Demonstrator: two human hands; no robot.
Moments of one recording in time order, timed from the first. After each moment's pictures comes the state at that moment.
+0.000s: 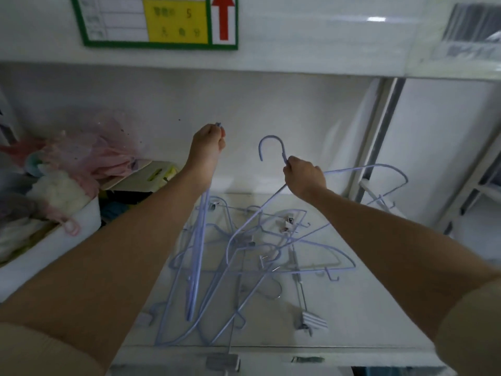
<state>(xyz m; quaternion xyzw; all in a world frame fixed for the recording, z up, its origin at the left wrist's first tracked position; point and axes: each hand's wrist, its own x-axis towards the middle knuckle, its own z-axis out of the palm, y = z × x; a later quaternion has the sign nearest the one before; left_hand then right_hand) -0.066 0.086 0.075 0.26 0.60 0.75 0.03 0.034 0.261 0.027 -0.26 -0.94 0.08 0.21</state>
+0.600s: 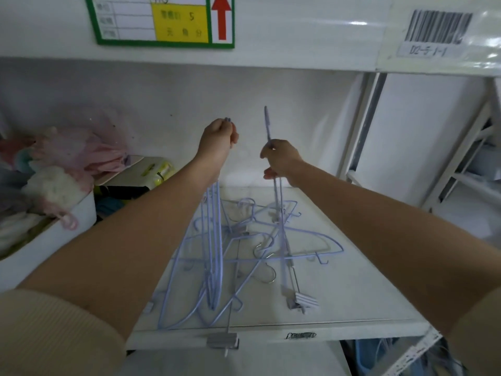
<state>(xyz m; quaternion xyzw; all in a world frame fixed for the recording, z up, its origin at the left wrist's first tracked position) -0.045 0.097 0.076 0.28 0.67 0.69 0.05 0.043 0.214 0.067 -0.27 -0.81 0.48 0.20</state>
